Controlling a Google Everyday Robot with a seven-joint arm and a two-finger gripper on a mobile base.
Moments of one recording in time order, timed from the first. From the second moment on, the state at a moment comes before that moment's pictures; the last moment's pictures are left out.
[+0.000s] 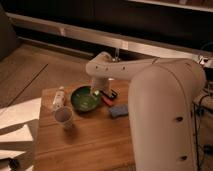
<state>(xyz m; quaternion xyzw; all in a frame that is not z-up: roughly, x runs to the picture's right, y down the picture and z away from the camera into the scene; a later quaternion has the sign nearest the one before) -0.030 0.037 0.865 -0.19 0.21 0.74 0.61</state>
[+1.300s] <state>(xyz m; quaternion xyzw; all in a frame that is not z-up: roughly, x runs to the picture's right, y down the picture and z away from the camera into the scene) -0.042 0.075 0.939 -0.25 0.29 0.73 0.57</state>
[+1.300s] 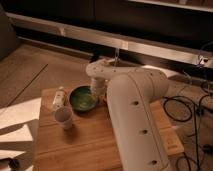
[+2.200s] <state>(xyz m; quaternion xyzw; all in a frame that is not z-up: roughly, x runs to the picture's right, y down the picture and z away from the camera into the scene) 0.024 0.027 0.937 -0.17 0.33 0.70 0.60</state>
